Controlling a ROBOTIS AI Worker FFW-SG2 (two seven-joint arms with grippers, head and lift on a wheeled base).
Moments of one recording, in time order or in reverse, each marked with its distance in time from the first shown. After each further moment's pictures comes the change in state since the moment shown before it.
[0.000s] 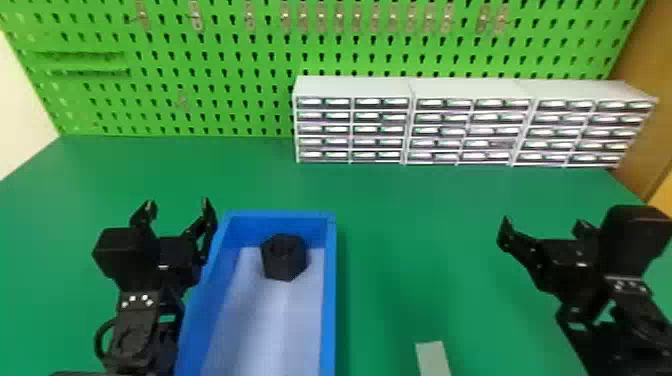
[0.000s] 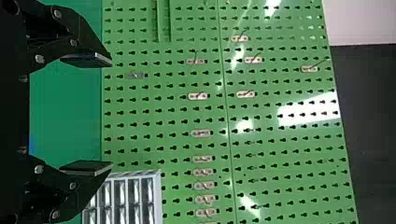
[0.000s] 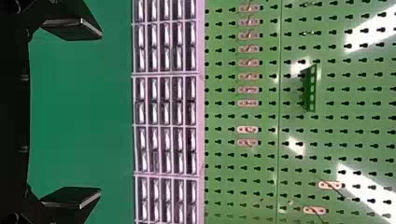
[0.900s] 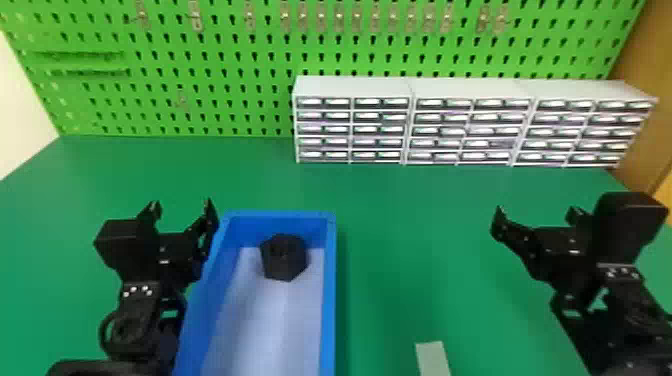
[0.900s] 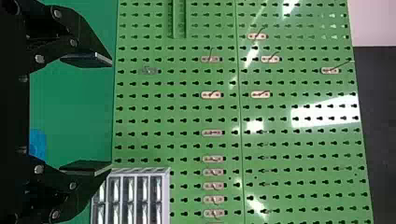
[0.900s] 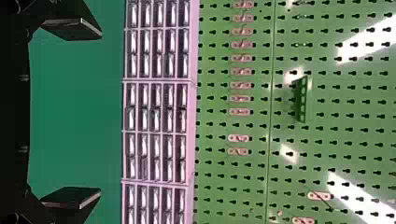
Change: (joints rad) left arm -0.036 0.000 0.011 0.031 0.054 0.048 -0.027; right arm -0.033 -0.022 0.028 0.003 0.009 0.001 0.000
